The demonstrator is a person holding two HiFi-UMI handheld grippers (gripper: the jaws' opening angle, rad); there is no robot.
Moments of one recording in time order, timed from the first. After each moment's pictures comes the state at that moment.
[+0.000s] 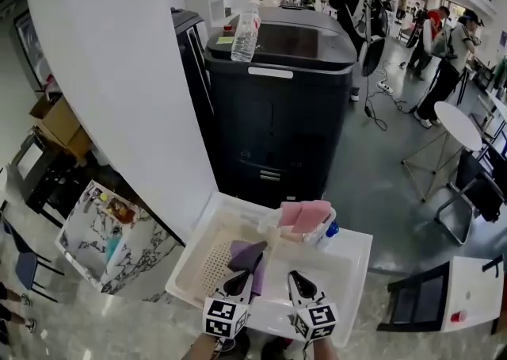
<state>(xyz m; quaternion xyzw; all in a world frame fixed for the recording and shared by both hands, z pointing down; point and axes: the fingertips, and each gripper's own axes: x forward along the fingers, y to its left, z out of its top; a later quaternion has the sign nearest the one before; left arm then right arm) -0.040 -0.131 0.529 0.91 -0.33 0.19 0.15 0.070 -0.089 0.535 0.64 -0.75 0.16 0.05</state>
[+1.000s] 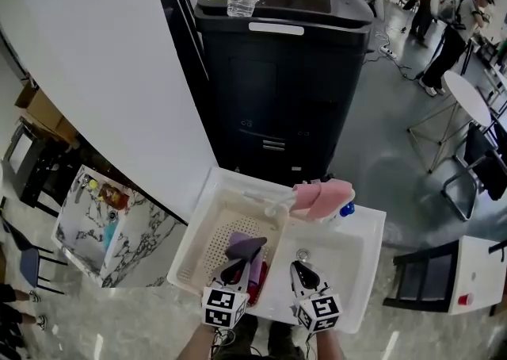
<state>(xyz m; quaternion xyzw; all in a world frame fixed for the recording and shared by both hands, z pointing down) -0.071 -0.156 0.591 0.89 -0.33 0.25 0.18 0.050 -0.101 0.590 0.64 -0.74 0.21 0.07</state>
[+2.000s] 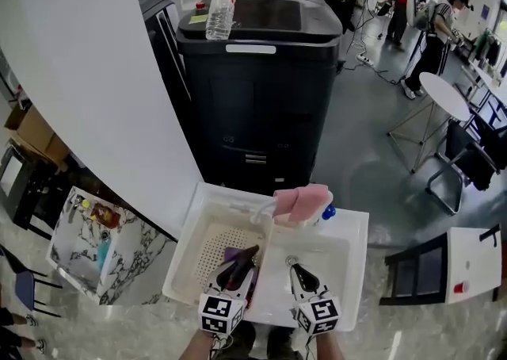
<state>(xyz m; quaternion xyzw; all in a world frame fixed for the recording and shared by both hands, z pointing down) -0.047 -0.148 0.554 0.93 -0.29 0.20 0.15 0.073 -0.086 0.560 0.68 -0.71 0.18 0.06</state>
